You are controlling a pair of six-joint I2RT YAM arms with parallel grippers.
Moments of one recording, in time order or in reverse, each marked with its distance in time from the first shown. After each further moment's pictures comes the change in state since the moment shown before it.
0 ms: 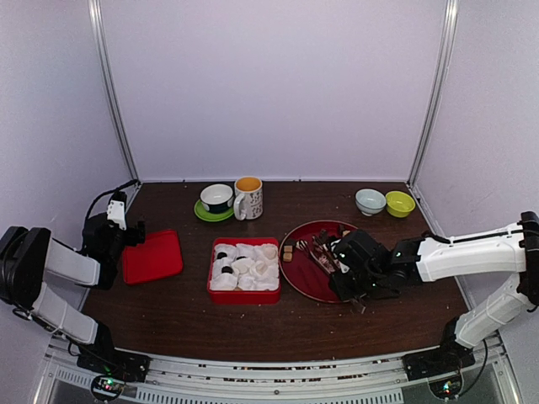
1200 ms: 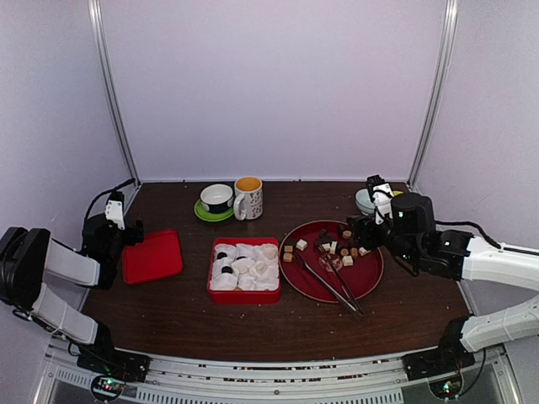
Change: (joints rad) left arm 0.000 -0.004 -0.001 -0.002 -0.052 -0.018; right arm -0.165 -0.334 -0.066 0.338 0.216 -0.308
